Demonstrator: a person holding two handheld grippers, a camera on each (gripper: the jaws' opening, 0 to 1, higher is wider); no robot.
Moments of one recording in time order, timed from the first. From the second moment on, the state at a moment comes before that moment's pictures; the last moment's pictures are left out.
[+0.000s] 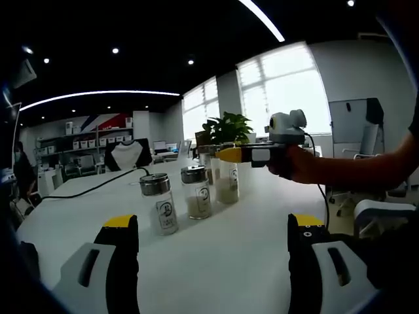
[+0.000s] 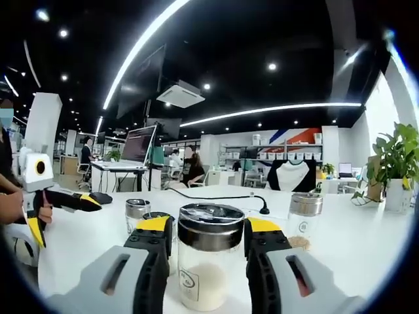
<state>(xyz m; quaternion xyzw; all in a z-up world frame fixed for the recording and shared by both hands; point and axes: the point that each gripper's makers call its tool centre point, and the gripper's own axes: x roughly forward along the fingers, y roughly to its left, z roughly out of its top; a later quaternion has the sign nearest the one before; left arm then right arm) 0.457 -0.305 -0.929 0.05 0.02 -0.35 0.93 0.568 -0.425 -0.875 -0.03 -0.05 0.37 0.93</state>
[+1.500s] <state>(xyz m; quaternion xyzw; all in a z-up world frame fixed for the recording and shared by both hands) 0.457 -0.305 -0.929 0.05 0.02 -0.36 0.93 0.656 -0.501 -0.860 -0.04 -0.02 0.22 0.97</state>
